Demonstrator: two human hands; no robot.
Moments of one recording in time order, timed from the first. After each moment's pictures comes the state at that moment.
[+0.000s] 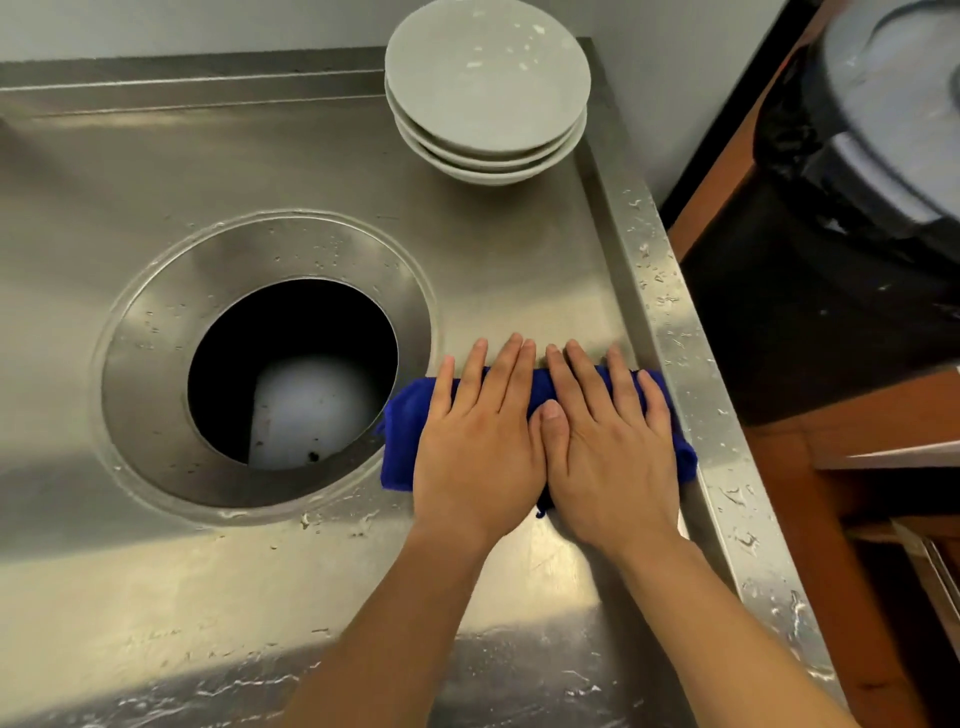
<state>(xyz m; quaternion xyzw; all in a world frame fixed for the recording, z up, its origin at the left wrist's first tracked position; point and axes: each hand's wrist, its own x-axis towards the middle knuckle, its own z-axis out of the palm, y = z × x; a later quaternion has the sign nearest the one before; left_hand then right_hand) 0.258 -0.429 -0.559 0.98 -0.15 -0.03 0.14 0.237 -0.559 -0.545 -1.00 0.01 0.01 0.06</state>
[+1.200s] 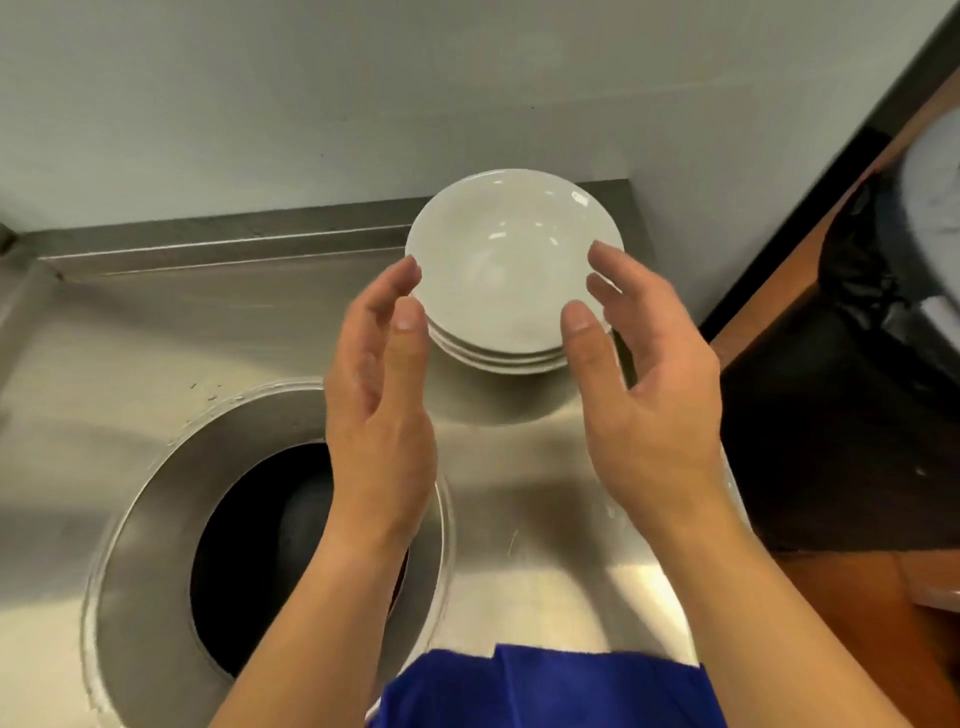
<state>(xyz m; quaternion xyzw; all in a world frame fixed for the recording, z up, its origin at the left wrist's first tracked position) 0.431 -0.405 -0.442 0.69 0.04 0.17 0.70 0.436 -0.561 -0.442 -0.78 0.00 -0.17 0.61</state>
